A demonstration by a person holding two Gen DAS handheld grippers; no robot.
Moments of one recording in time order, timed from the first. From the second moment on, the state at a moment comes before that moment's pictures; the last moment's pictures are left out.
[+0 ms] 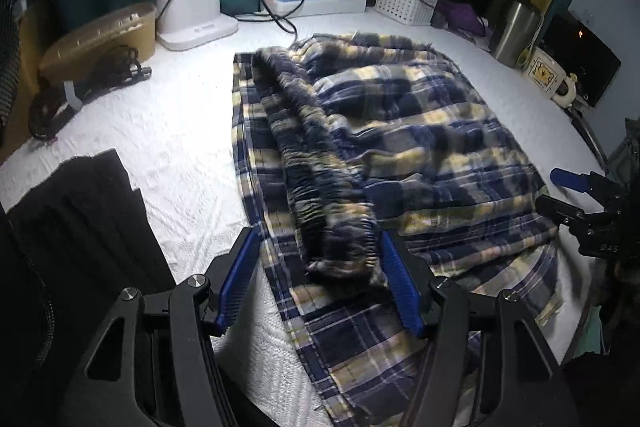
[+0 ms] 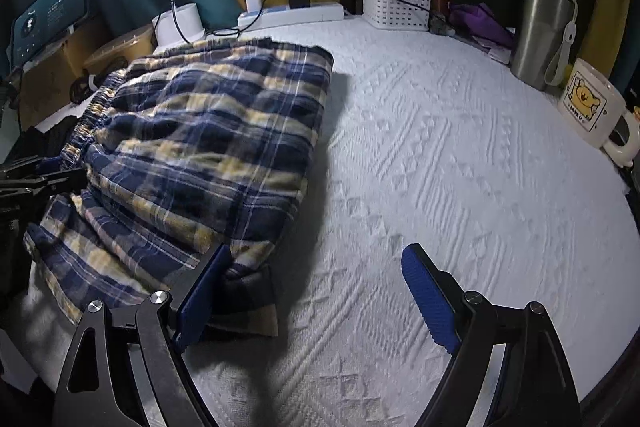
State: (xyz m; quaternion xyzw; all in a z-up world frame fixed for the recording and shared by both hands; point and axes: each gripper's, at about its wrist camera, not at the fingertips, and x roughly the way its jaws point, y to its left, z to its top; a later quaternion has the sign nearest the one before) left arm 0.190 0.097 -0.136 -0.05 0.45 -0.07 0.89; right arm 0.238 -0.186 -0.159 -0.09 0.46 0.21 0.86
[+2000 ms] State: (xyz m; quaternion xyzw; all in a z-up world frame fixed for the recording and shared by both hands) left arm 0.288 0.102 -0.137 -0.06 0.46 -0.08 0.88; right arm 0.361 -0.180 -0.152 -0.03 0.44 0.26 0.86
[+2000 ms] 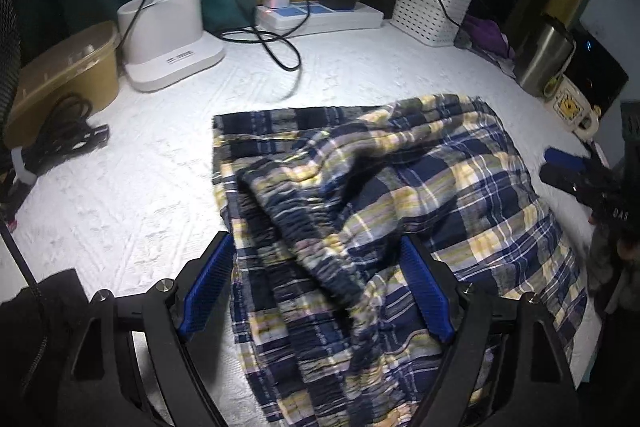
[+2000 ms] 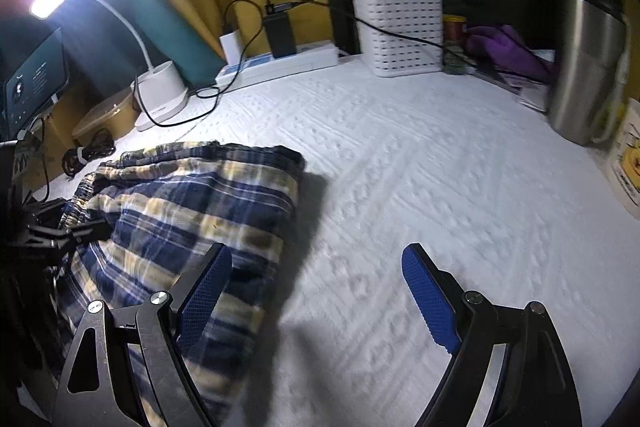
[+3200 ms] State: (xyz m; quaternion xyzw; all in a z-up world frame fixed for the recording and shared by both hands) left arm 0.296 0.076 -0.139 -0.03 0.45 -0.11 0.88; right arm 0.372 -0.112 -0.167 -0.05 0.45 0.39 0.80
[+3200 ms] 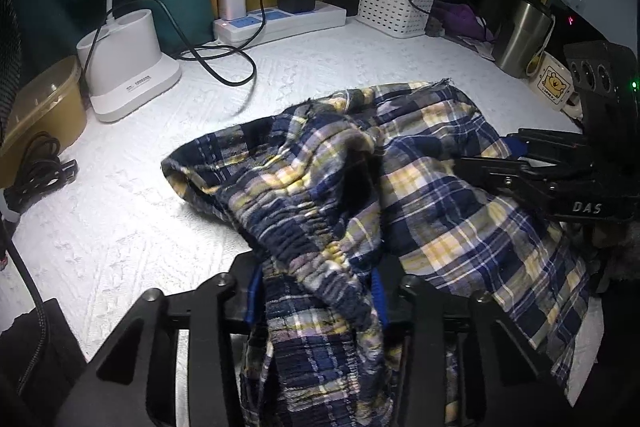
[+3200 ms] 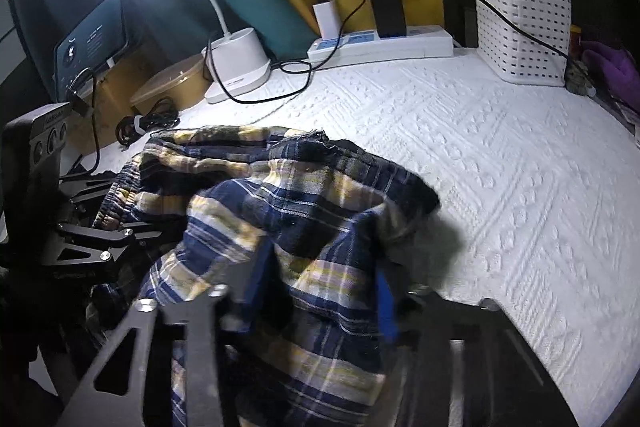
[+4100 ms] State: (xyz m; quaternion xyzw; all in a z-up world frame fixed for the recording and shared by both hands) left arm 0.227 0.061 -0.063 0.00 0.34 -0.12 0.93; right arm 0.311 -0.129 -0.087 -0.07 0.36 0.37 0.85
